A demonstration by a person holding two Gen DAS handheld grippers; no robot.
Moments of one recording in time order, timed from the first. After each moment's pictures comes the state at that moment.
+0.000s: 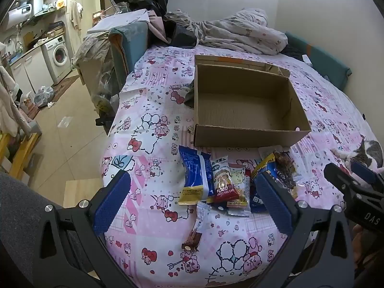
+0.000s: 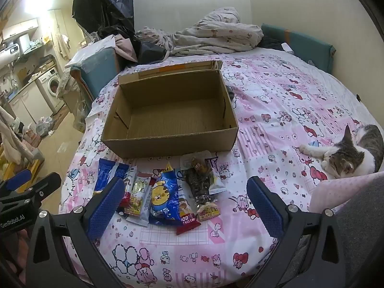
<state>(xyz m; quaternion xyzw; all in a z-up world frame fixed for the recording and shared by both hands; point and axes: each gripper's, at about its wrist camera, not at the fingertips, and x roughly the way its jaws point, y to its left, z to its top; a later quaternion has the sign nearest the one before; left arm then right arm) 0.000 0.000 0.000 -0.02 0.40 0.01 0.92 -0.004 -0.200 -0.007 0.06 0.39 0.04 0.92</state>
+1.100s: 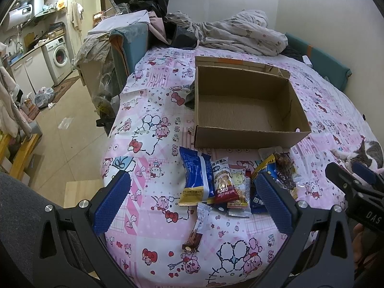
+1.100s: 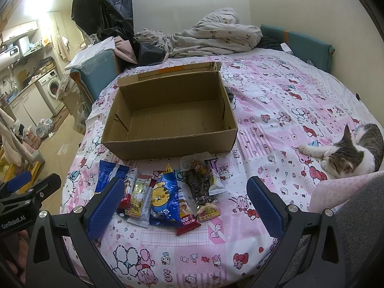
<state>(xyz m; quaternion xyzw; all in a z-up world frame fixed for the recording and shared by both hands) 0.000 0.000 0.003 -0.02 0.39 0.01 0.92 -0.004 -0.200 -0.006 0.07 0.38 0.04 0.92</state>
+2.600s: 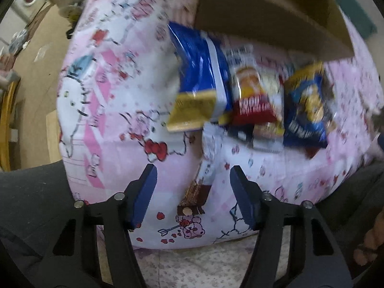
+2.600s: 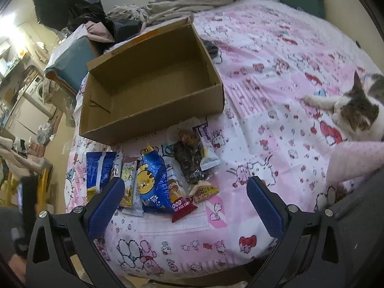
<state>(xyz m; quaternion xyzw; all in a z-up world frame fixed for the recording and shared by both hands) 0.044 -0.001 -0.123 -0.05 0.68 -0.04 0.73 0.029 -0.235 -0.049 0.17 0.50 0.03 0.85</state>
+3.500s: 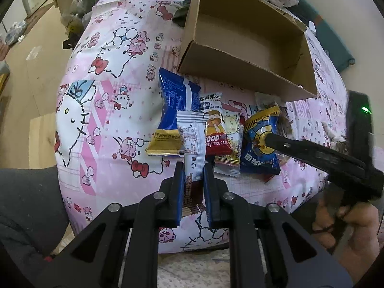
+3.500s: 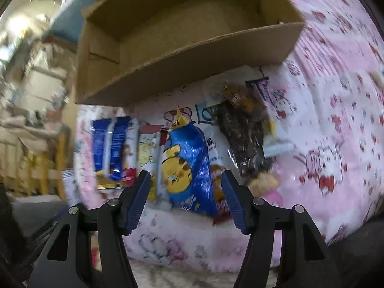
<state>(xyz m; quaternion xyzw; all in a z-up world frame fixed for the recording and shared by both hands) 0.037 0.026 -0.066 -0.12 0.60 -0.05 0.79 0.098 -0.176 -0.116 0.16 0.63 0.11 0.75</state>
